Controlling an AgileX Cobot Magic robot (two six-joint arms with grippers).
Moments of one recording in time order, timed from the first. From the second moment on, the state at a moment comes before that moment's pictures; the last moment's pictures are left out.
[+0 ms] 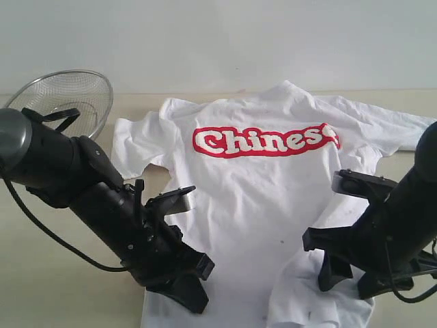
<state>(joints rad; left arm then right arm) -0.51 2.00 -0.93 -1.03 0.80 0.82 0.16 1.65 -0.68 0.46 0.62 -0.01</state>
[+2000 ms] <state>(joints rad) -0.51 2.00 -0.93 -0.98 0.77 0.76 0.16 1.30 -0.68 0.19 0.82 0.18</state>
